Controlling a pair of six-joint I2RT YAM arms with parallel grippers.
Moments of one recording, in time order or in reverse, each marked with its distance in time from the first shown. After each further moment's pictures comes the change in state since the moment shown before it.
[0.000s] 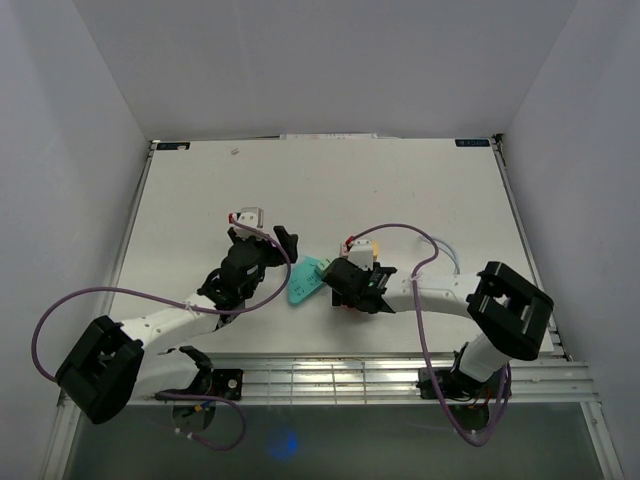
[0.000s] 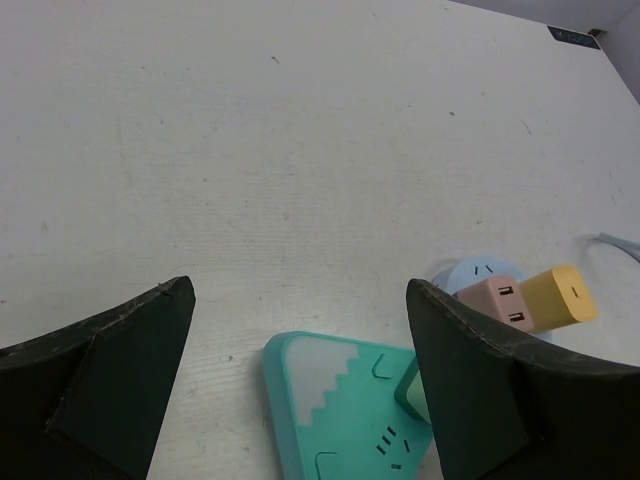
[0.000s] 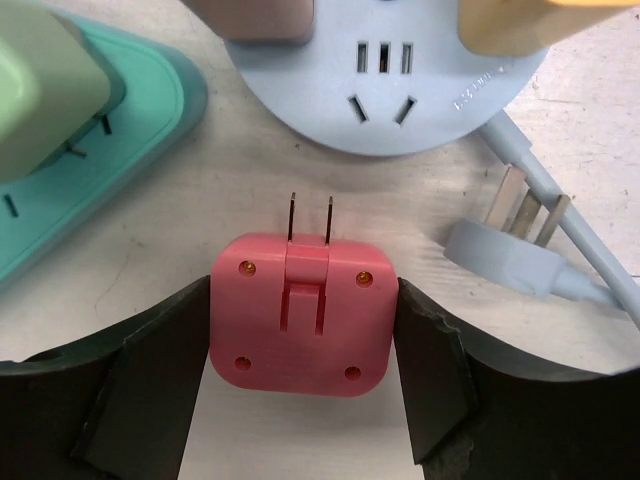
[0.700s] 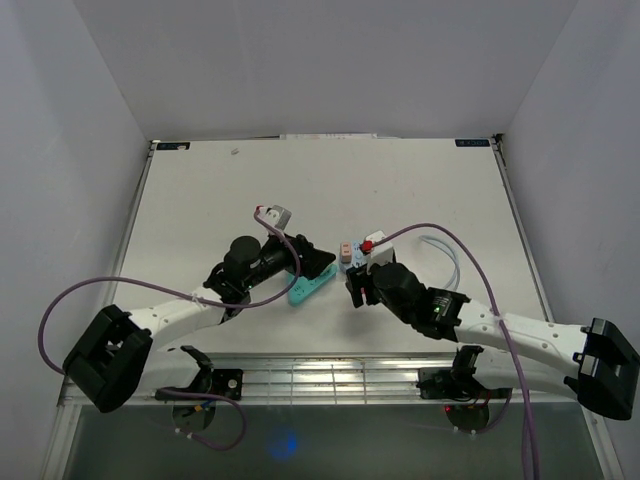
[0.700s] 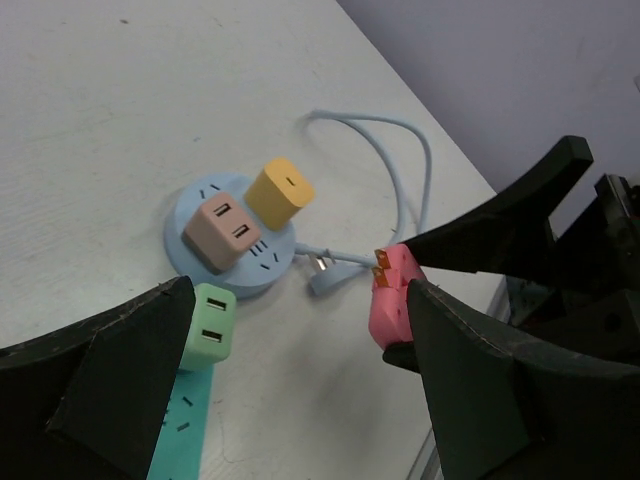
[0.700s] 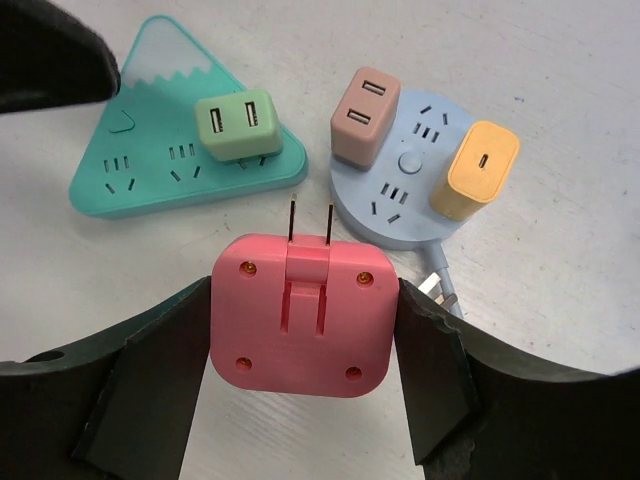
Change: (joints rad) left arm 0.000 0.060 0.055 0.088 0.596 -0.106; right arm 0.007 -0.589 -0.288 0.286 -0.093 -0.574
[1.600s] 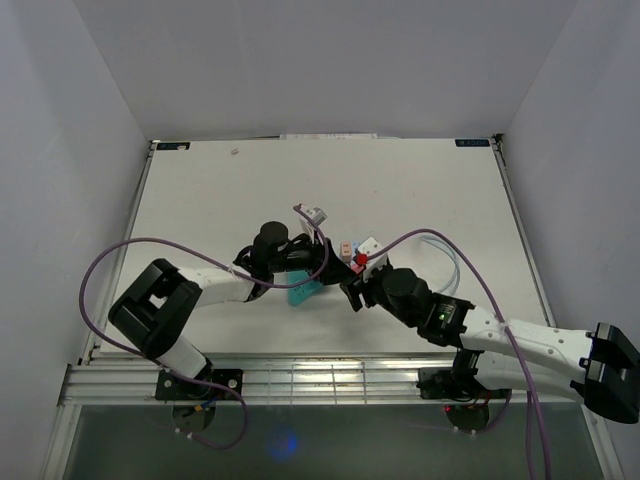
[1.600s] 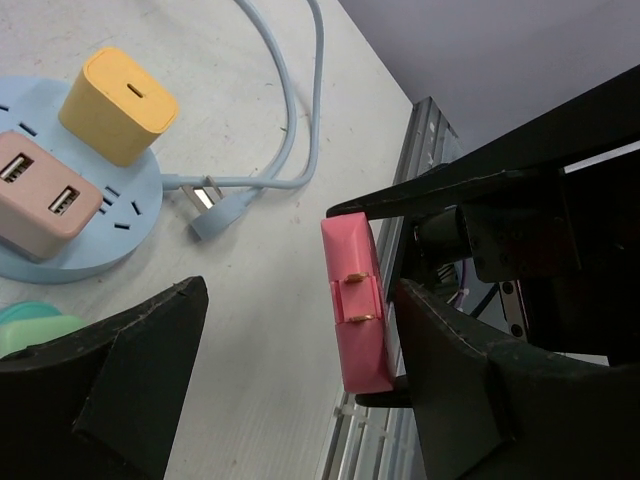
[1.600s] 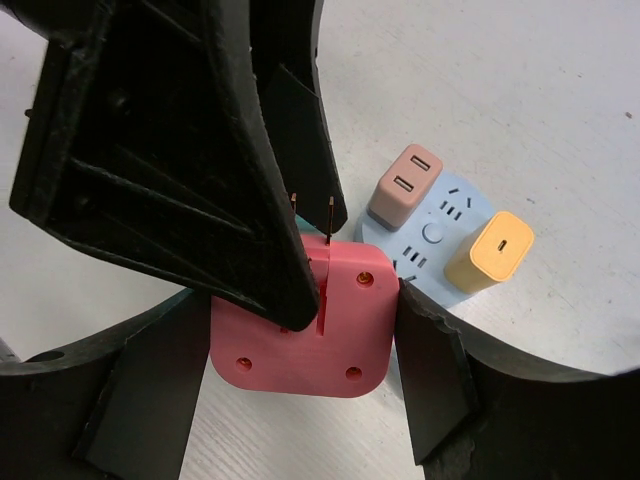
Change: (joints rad) left arm -0.013 0.353 0.163 0.085 0.468 -0.123; right arm 0.020 -0.083 -0.082 0.189 -0.089 -0.262
